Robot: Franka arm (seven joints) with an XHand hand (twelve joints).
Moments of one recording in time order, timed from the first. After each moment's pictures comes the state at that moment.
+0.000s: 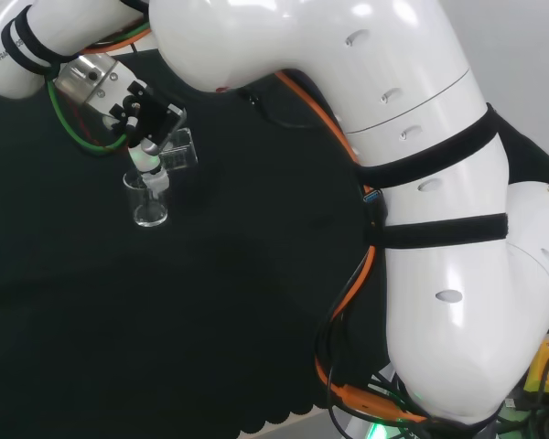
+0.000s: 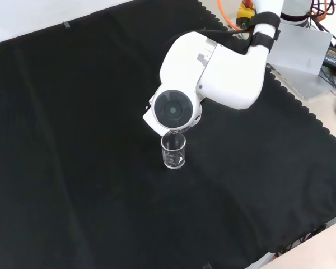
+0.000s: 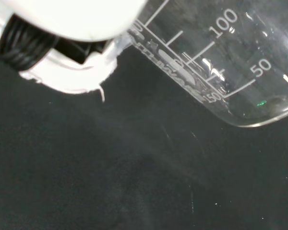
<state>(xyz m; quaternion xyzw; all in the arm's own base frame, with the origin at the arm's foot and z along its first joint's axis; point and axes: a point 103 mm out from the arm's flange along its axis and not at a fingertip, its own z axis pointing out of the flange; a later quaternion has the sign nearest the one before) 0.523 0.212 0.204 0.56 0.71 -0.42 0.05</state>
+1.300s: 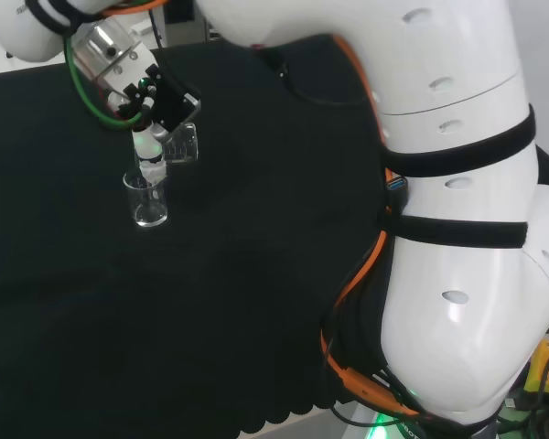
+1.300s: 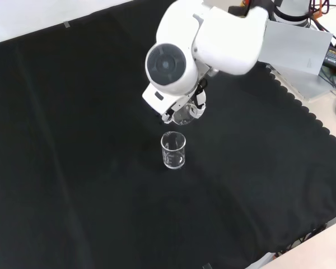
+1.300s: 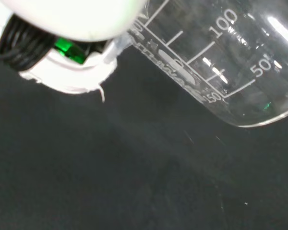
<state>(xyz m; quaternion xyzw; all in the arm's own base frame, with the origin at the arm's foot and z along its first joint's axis) 0.509 0.197 0.233 0.57 0.74 -0.34 -0.01</state>
